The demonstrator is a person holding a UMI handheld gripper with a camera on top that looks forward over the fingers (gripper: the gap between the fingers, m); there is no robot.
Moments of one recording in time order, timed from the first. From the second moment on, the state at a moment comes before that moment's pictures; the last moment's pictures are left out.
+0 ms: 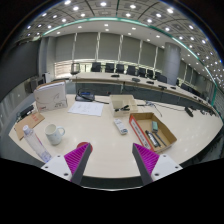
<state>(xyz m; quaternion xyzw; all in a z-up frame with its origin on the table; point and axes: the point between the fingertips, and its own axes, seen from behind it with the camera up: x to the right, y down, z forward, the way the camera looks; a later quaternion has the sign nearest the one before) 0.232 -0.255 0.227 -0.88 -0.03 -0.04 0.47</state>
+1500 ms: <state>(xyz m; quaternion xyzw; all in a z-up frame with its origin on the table) -0.118 -0.210 0.097 -0.82 -0.03 0.04 0.56</state>
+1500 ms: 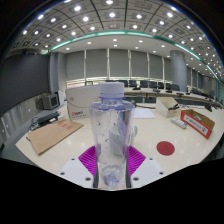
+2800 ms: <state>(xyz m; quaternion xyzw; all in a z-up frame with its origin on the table) -0.231 -0.086 0.205 -0.50 0.49 0.66 0.25</state>
